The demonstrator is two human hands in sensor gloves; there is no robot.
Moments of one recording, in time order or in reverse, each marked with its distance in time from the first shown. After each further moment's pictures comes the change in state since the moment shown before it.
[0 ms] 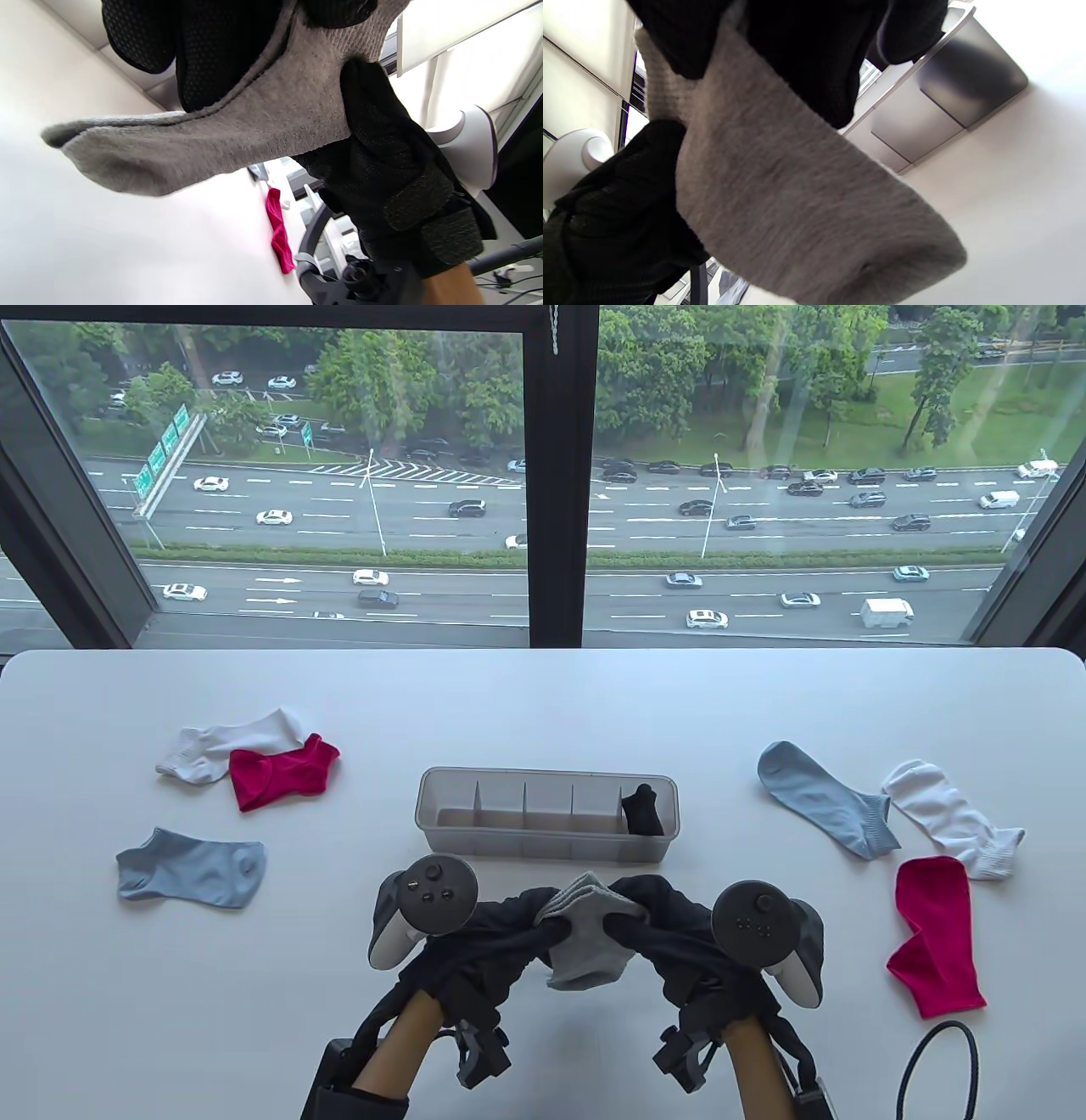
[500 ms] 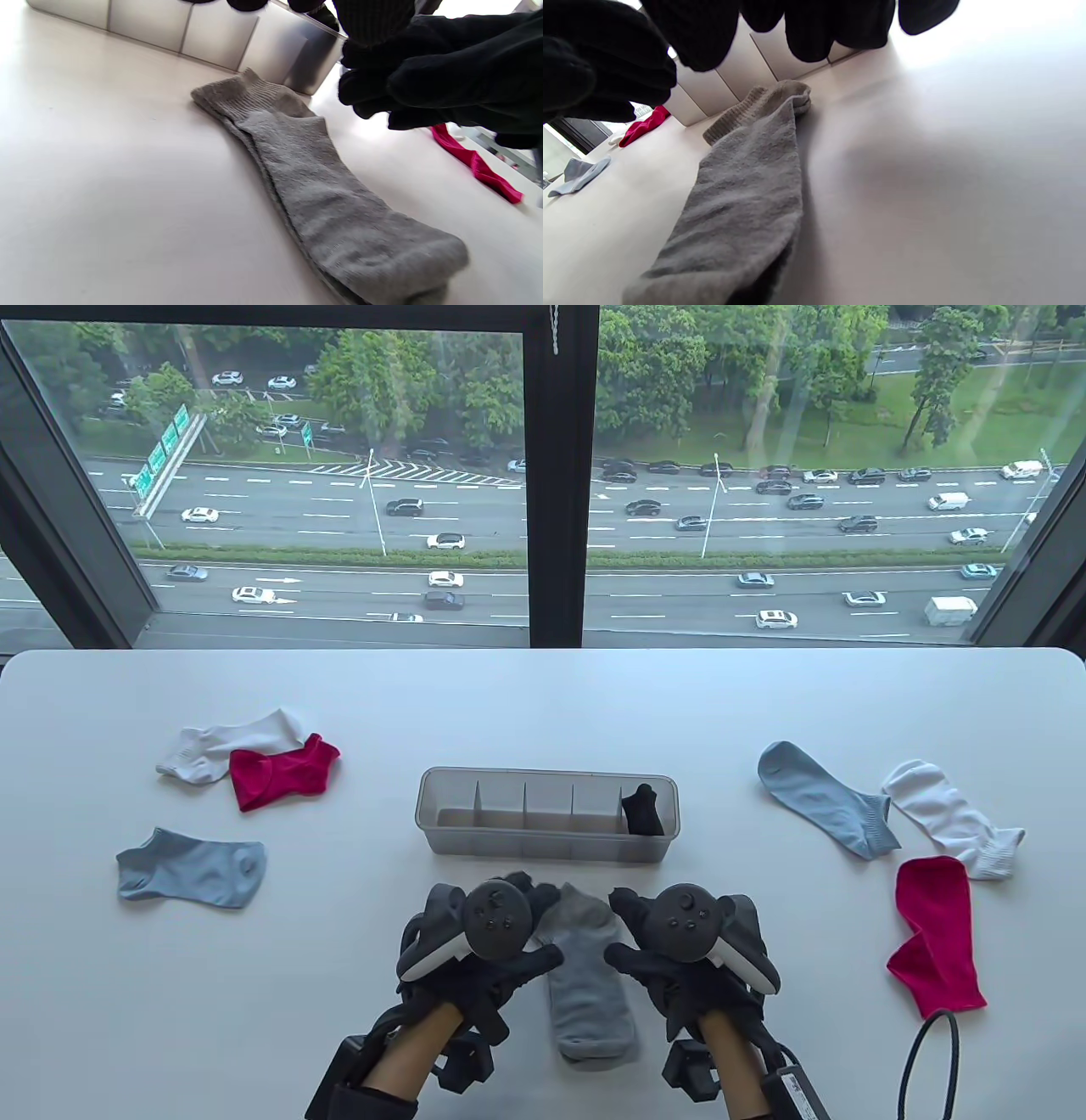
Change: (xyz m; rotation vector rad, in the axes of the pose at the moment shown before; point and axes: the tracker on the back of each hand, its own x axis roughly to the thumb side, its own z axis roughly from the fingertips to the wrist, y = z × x) left_hand -0.010 -0.034 -0.012 -0.110 0.250 -0.649; right_hand -0.045 0.041 -0.010 0.260 0.247 0.452
